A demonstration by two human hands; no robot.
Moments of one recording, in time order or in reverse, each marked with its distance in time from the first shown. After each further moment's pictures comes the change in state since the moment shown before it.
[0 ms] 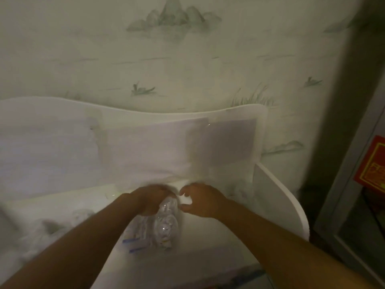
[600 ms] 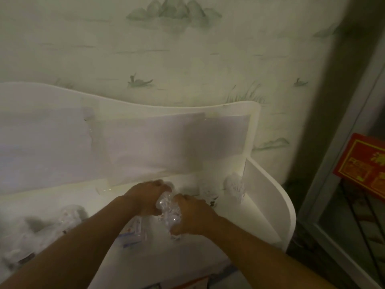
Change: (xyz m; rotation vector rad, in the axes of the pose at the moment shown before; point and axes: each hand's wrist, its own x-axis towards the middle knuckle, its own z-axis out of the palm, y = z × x) left_hand -0.004 -0.002 0.020 0.026 0.135 0.026; right_hand -0.020 -0.024 0.050 0.035 -0.025 0.105
